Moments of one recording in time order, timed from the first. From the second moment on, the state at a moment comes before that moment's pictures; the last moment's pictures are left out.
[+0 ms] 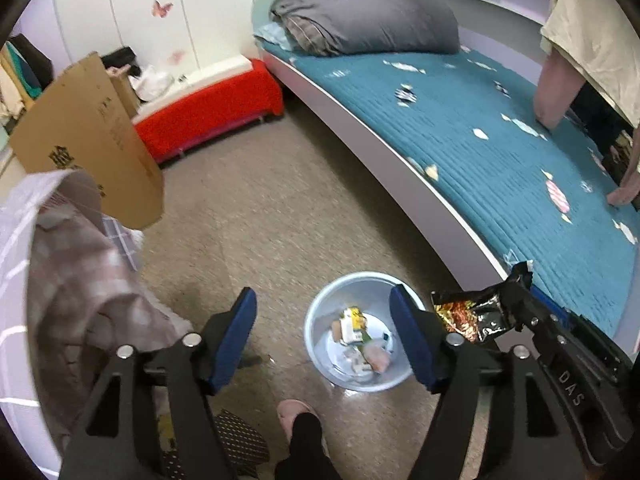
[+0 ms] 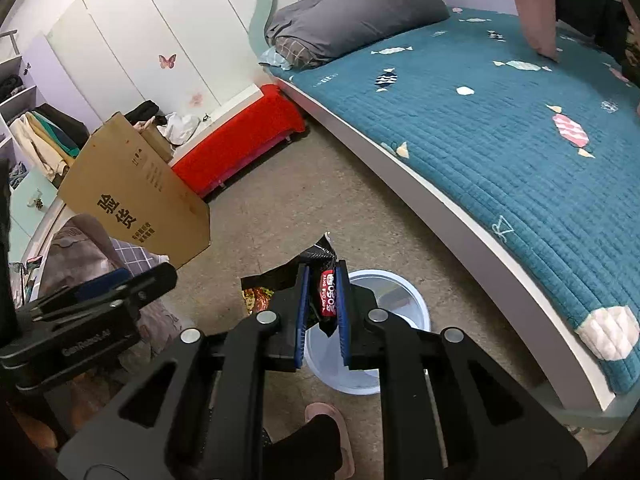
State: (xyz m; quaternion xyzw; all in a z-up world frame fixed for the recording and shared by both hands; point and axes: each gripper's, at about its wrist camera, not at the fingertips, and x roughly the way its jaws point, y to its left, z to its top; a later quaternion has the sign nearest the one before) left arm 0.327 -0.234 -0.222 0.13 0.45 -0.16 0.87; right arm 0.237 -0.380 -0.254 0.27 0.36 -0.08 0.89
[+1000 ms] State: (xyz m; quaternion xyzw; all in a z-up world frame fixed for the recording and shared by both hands) left arm 0.251 -0.178 -0.110 0.14 0.35 -0.14 0.92; right arm 0.189 -0.330 -0.168 0.28 0.30 -0.03 0.91
